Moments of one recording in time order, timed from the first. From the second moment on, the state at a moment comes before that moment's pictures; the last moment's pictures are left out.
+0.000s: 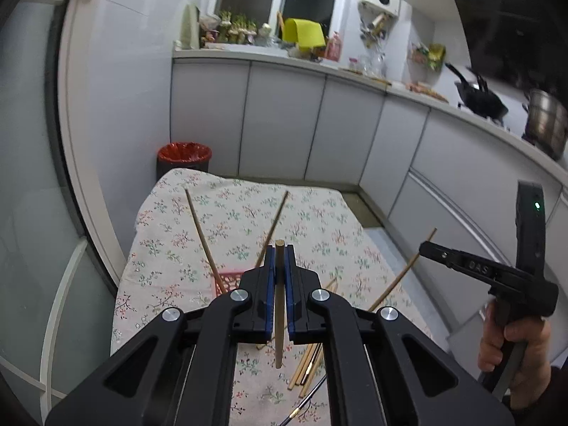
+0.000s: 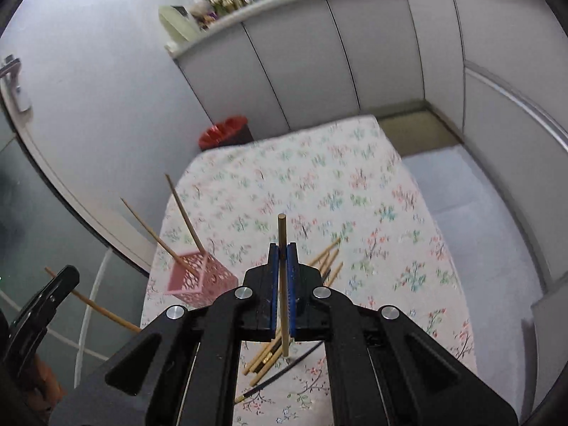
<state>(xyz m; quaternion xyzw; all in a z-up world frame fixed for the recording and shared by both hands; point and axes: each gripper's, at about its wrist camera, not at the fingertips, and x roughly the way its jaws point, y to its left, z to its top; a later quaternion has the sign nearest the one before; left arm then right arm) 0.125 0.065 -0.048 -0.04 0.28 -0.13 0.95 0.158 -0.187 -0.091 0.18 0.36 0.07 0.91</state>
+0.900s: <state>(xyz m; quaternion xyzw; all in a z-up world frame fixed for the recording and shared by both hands) 0.187 0.095 -0.045 -0.08 0.20 -0.04 0.98 0.169 -0.127 -0.021 0.19 0.21 0.18 0.94</state>
